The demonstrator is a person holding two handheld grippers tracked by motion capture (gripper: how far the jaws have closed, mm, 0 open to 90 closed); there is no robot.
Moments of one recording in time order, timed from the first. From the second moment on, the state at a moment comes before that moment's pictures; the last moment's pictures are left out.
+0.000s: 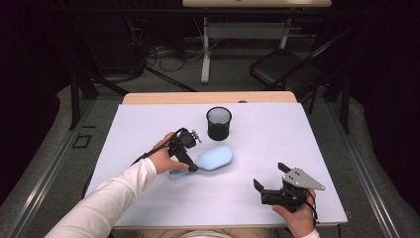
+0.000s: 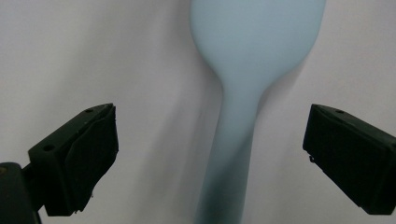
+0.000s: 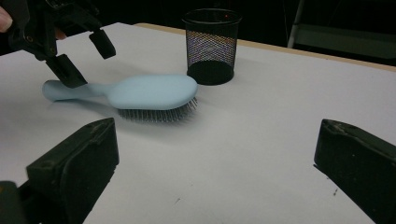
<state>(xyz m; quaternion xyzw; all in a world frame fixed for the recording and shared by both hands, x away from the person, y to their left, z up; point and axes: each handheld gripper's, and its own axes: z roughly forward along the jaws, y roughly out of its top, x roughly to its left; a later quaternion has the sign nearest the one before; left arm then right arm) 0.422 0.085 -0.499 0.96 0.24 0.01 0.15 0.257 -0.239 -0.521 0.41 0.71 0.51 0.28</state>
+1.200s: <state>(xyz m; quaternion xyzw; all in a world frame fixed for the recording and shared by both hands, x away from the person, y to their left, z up) 0.419 0.063 -0.509 0.98 0.18 0.01 0.11 0.258 -0.241 -0.521 0.41 0.70 0.51 0.28</state>
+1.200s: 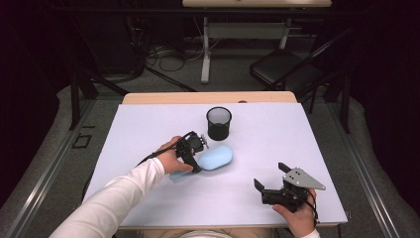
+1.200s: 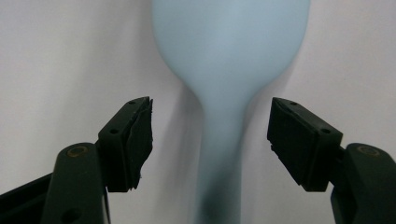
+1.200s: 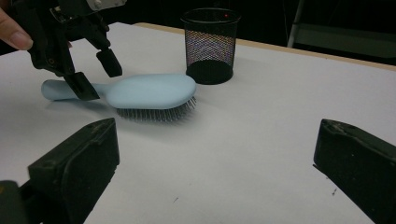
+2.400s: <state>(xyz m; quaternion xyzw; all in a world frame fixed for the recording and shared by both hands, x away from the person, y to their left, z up) 0.419 0.048 -0.522 0.98 0.18 0.00 0.07 0.259 -0.244 -0.522 0.41 0.70 0.51 0.28</state>
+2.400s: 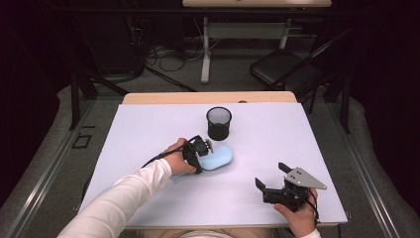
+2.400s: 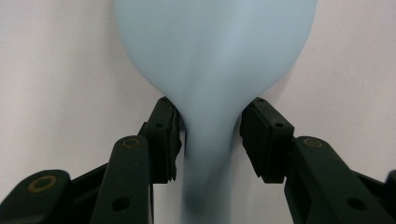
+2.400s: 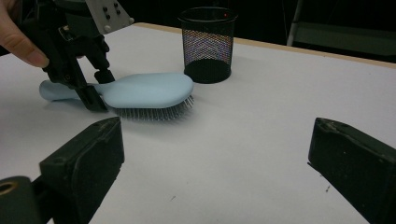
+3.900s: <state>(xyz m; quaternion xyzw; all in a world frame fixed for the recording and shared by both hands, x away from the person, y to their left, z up) 0.421 0.050 -0.523 0.98 0.18 -0.01 0.06 0.260 -0.245 -0.523 0.41 0.71 0.51 0.27</state>
